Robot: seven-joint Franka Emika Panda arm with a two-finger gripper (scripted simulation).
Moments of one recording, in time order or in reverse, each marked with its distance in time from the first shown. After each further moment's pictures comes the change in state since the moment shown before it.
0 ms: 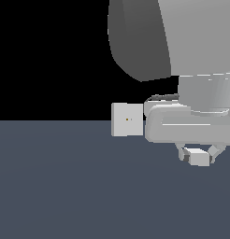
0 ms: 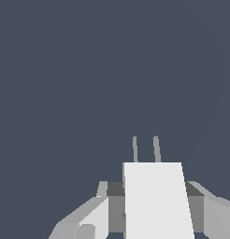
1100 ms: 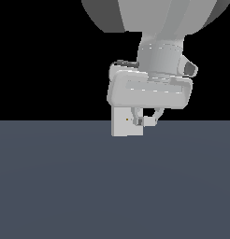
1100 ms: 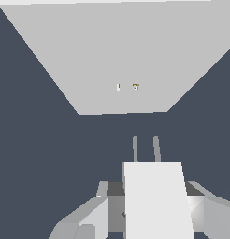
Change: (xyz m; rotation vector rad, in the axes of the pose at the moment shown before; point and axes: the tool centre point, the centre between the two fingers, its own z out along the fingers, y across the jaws) arm 0.057 -0.099 -0.055 0.189 0.003 -0.512
